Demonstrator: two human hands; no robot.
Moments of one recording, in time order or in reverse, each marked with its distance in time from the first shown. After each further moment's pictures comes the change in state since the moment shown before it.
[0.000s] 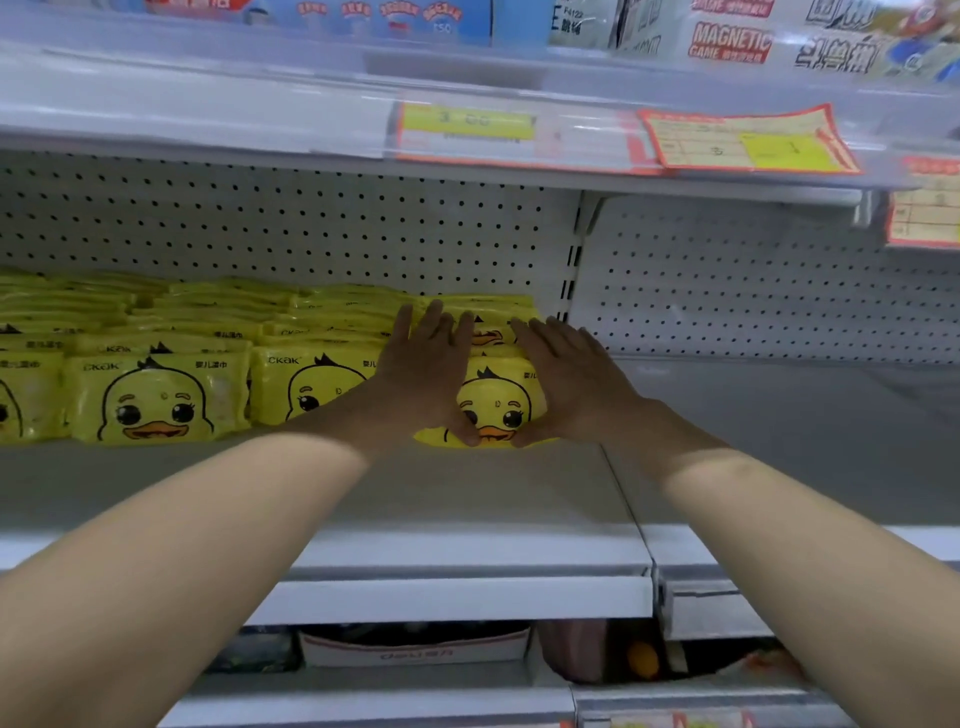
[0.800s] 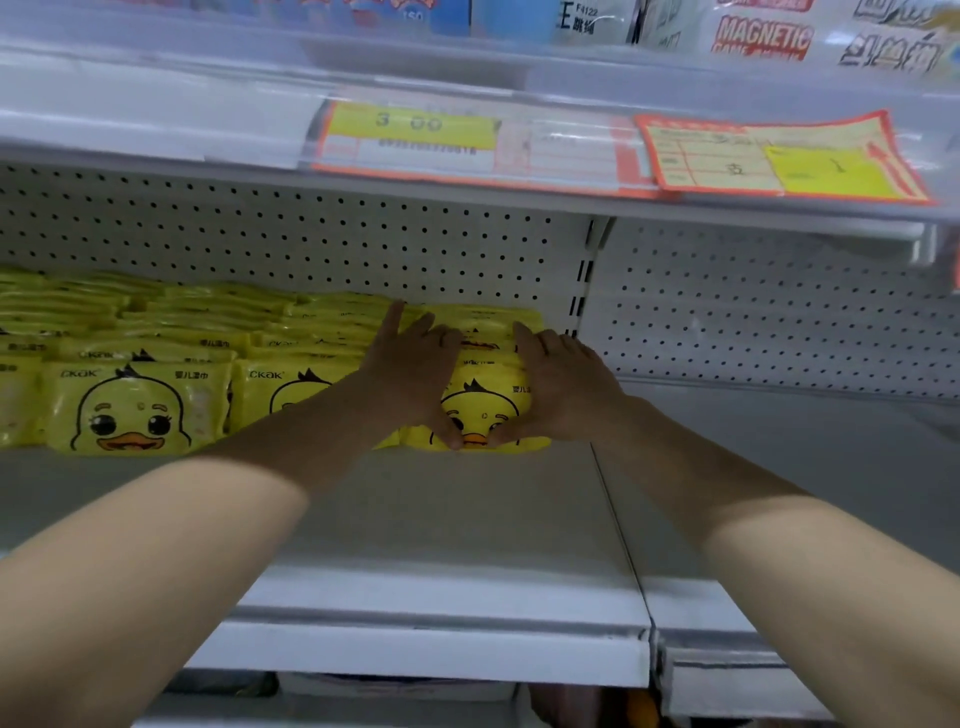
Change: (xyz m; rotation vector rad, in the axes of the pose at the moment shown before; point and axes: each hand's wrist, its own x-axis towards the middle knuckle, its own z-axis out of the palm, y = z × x) left_hand 0.026 -0.015 -0.001 0.087 -0.025 -0.016; right_hand 0.040 0.012 0.005 -0.015 -0.003 0.004
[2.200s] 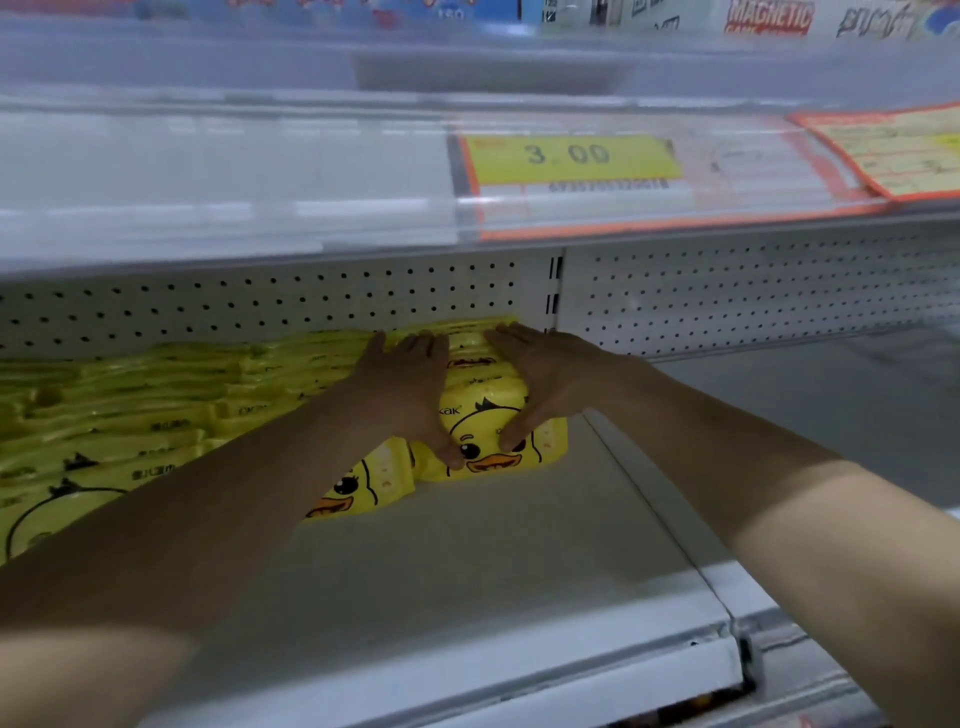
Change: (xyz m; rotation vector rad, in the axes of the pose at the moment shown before) left_hand 0.031 -0.030 -0.002 -0.073 -0.136 0.178; right_hand 0.038 -0.002 -0.017 0.032 -0.285 0.050
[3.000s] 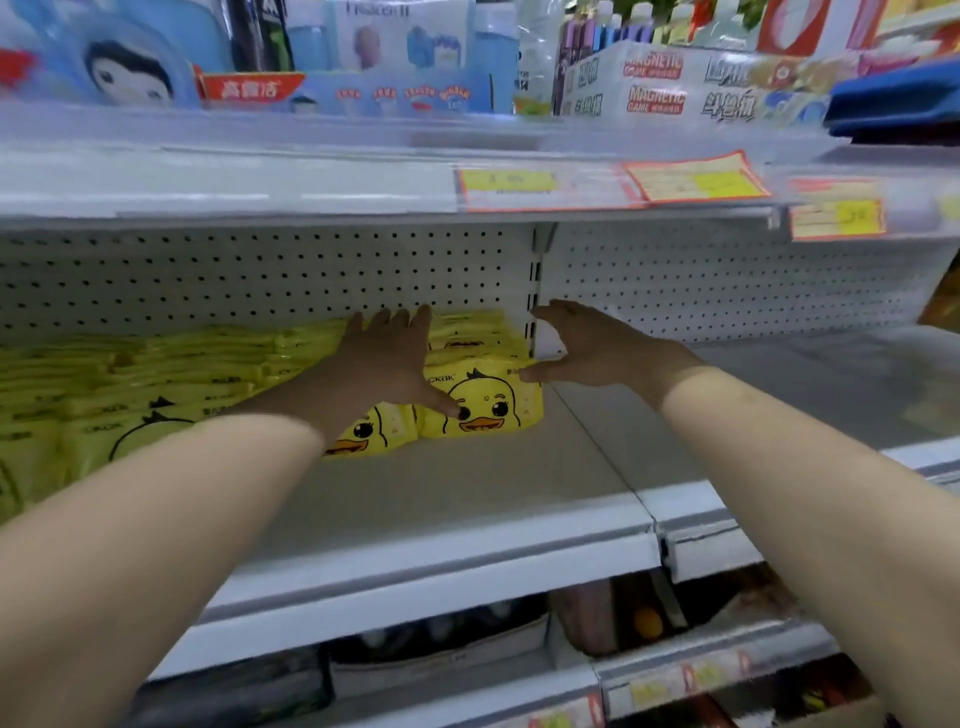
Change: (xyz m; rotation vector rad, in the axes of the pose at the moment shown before) left_hand -0.077 0.004 -0.023 -0.128 0.154 -0.105; right_hand -0.102 -0.005 -0.025 0.167 0.196 0.170
